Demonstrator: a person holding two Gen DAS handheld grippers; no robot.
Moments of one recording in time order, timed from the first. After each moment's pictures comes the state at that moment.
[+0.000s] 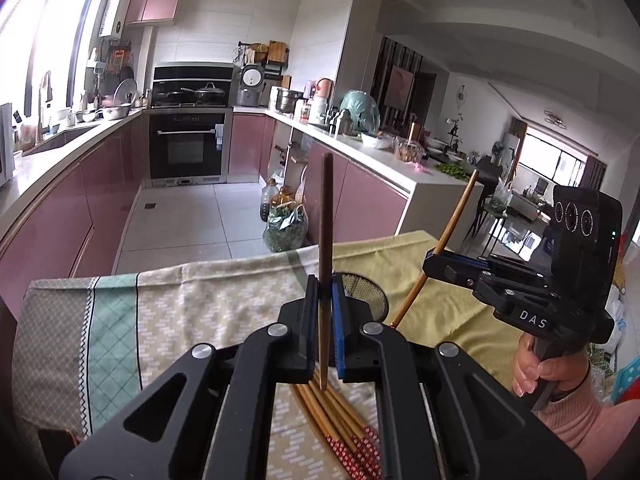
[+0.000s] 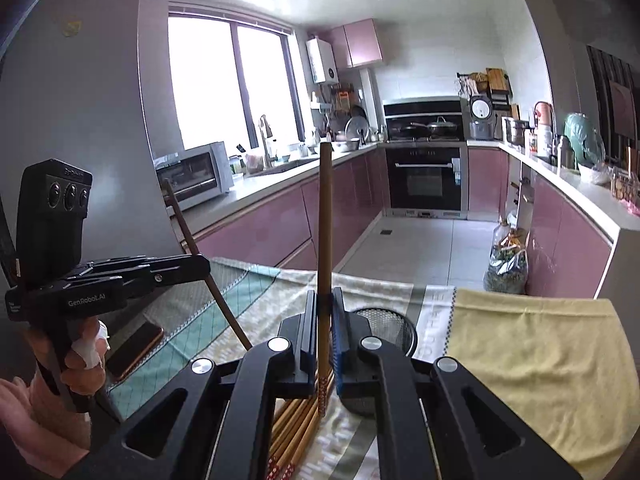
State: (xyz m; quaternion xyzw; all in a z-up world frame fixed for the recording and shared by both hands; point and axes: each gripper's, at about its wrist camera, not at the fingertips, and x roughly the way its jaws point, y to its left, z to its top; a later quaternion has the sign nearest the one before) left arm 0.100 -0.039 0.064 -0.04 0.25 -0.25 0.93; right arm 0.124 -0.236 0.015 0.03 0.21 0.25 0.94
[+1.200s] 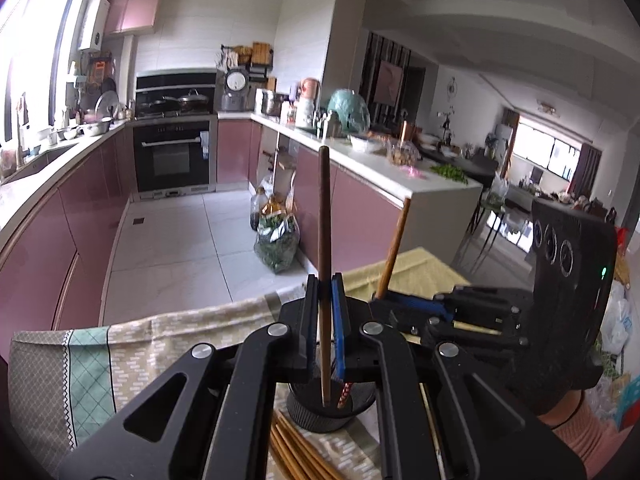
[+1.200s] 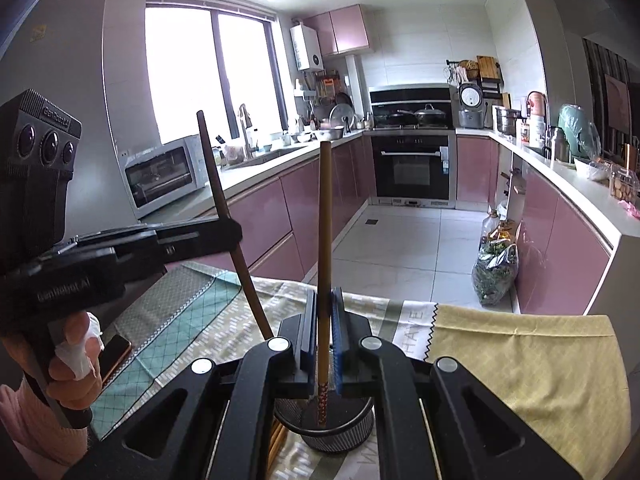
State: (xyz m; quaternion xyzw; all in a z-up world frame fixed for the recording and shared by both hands) left arm 0.186 -0.116 0.092 0.00 0.26 -0.27 0.93; right arm 0.193 -0.239 0.009 0.03 0.25 0.23 0.94
